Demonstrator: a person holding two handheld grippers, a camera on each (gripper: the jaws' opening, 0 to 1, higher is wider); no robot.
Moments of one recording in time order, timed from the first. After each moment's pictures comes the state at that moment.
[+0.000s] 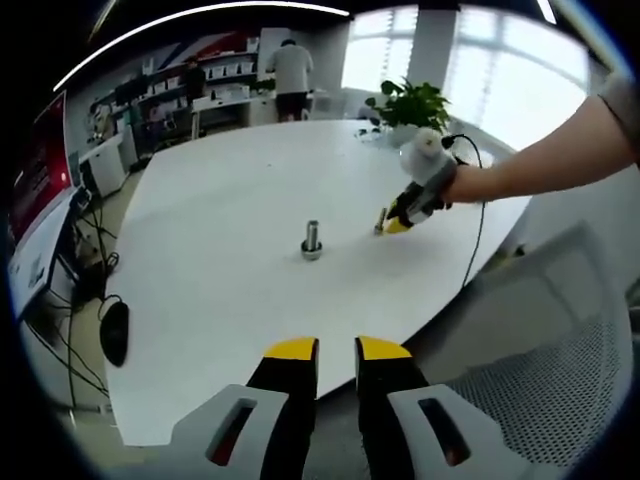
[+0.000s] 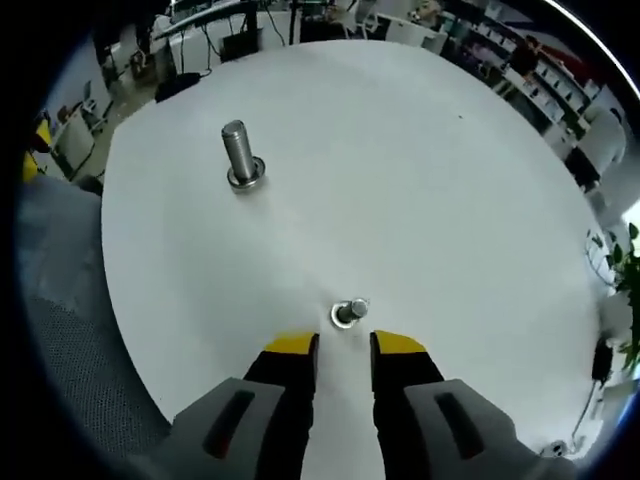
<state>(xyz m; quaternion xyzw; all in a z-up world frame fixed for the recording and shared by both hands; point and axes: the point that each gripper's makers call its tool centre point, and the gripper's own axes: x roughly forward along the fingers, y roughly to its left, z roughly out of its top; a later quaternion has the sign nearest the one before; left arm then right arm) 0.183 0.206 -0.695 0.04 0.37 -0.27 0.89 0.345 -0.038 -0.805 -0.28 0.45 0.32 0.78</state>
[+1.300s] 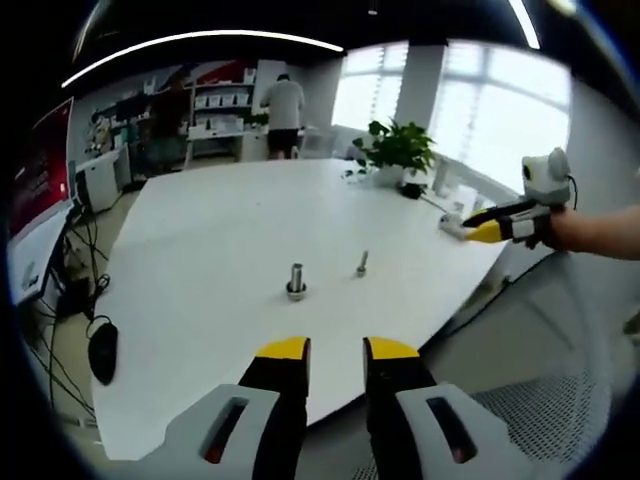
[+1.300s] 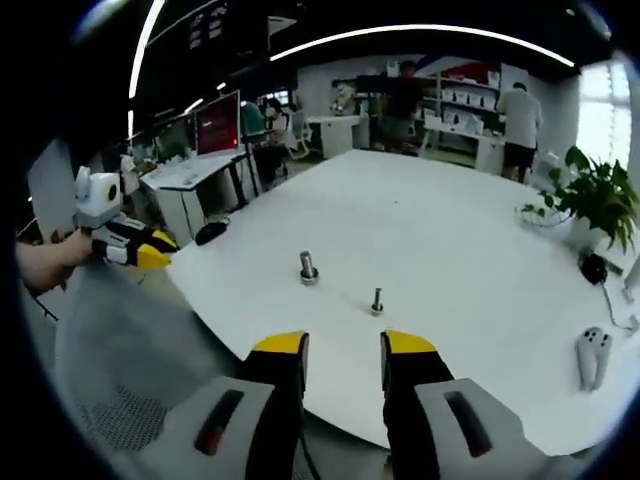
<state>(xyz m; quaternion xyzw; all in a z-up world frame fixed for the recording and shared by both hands) 0.186 0.192 -0.660 -0.01 0.29 -0.30 0.91 0.215 -0.059 -0.647 -0.07 0.29 0.28 0.91</state>
